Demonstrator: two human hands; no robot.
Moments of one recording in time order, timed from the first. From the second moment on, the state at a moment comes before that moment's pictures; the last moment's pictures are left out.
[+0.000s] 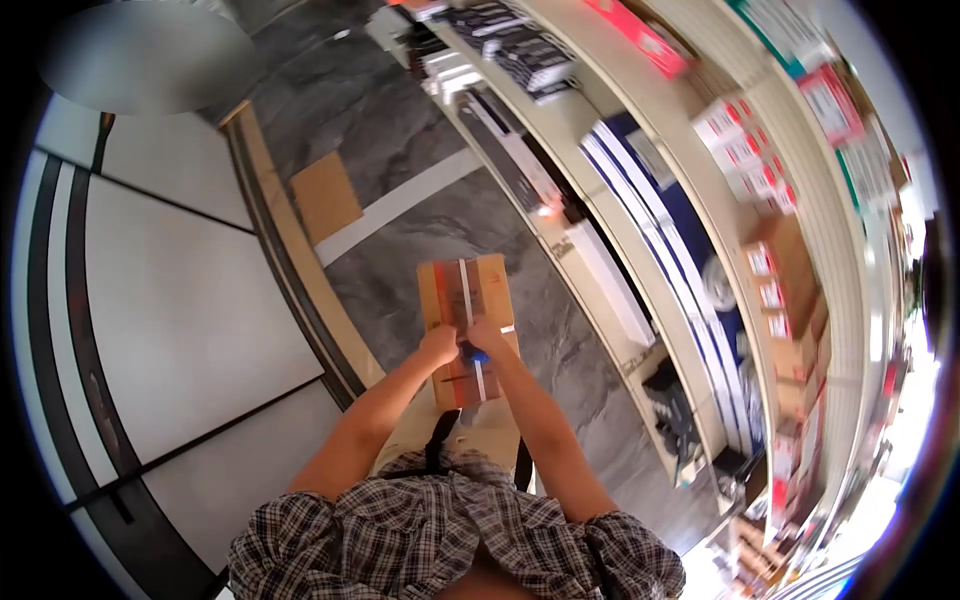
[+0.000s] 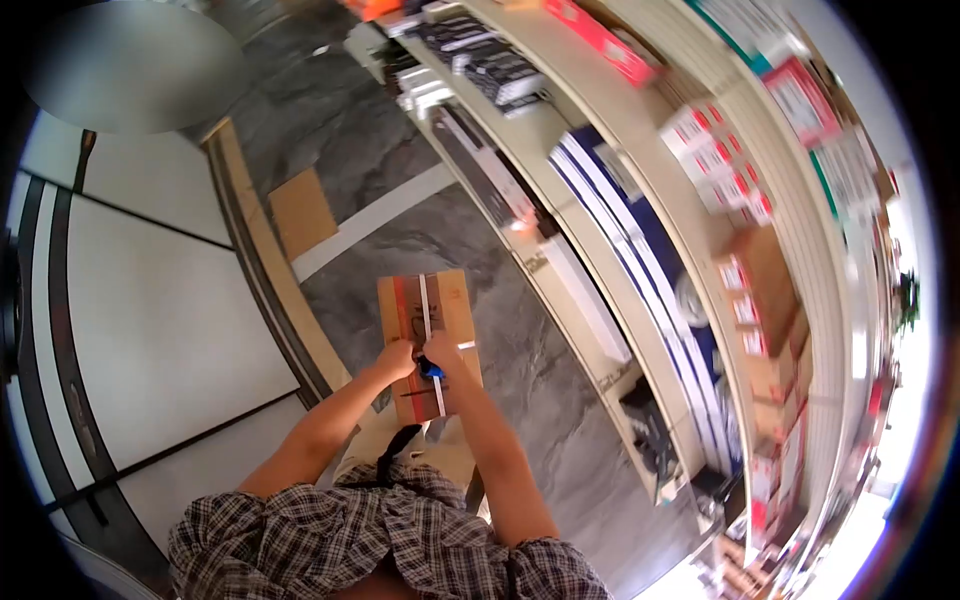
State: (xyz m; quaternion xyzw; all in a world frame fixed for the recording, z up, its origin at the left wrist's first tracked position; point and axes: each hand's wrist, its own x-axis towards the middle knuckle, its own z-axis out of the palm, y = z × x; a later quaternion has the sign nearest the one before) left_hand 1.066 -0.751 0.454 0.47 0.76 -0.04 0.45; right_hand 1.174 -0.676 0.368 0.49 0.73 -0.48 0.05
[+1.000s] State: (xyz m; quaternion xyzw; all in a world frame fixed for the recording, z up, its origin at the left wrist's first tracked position) left_hand 0.585 -0.418 0.425 0.32 0.87 0.29 0.26; right_hand 0.625 -0.276 0.415 0.30 0.84 -0.43 0.16
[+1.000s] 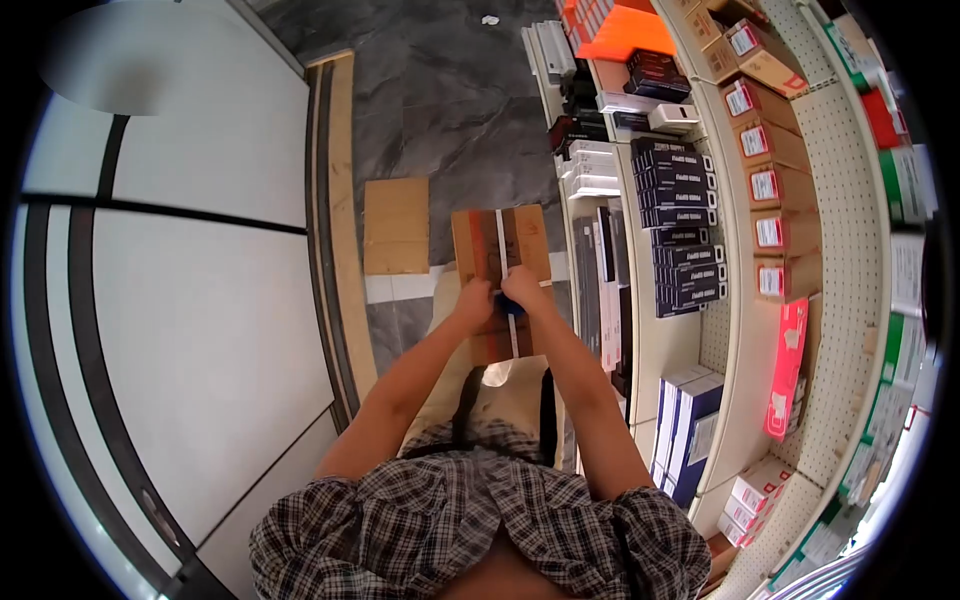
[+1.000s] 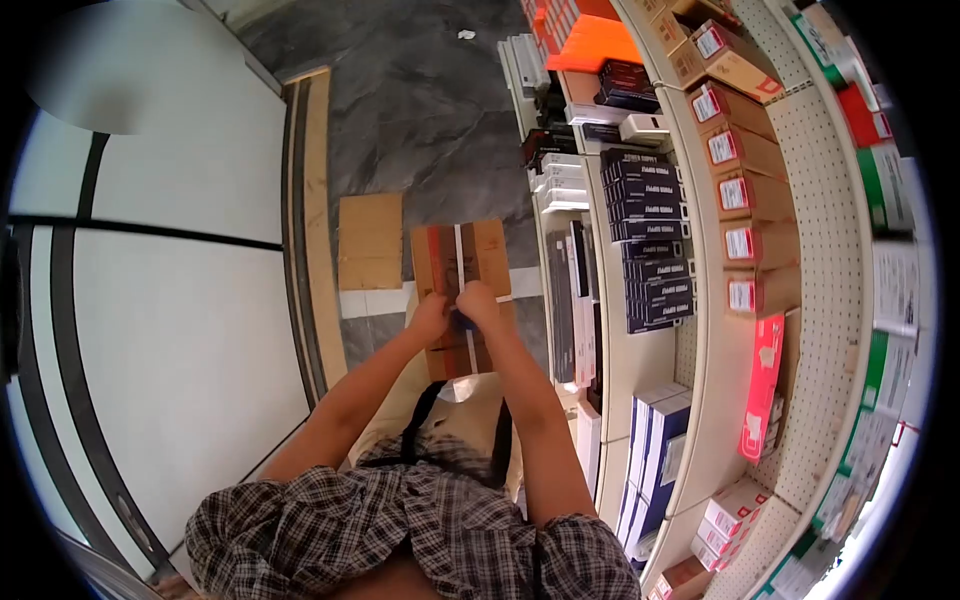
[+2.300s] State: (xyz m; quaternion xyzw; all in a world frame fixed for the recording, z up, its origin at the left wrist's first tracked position) left_hand 0.367 -0.521 -0.062 0.18 0.81 -0.01 0.55; right_hand 0.377 -0.391 -0.060 0.30 0.73 -0.42 0.45
